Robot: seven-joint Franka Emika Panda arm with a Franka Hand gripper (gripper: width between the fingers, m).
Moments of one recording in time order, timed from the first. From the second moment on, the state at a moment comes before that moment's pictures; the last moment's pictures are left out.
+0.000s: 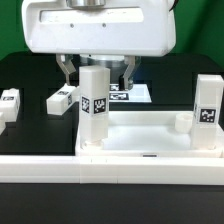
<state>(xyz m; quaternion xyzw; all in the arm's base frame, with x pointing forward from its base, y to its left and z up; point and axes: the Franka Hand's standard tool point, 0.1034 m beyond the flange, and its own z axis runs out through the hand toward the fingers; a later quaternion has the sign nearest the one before) 0.617 -0.048 0.116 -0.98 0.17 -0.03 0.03</state>
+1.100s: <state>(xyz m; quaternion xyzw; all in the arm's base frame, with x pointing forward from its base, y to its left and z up) 0.619 -0.055 0.115 -0.97 -0.23 -0.05 0.01</state>
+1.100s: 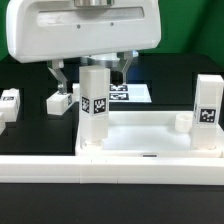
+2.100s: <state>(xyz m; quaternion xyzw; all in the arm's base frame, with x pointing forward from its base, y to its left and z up) 0.618 -0.059 0.114 -1.00 0.05 -0.05 0.02</state>
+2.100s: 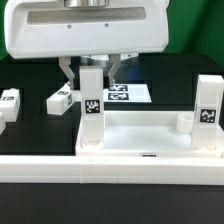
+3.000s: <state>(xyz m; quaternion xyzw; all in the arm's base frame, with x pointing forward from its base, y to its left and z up) 0.620 -0.063 0.113 -0.93 0.35 -0.04 0.03</state>
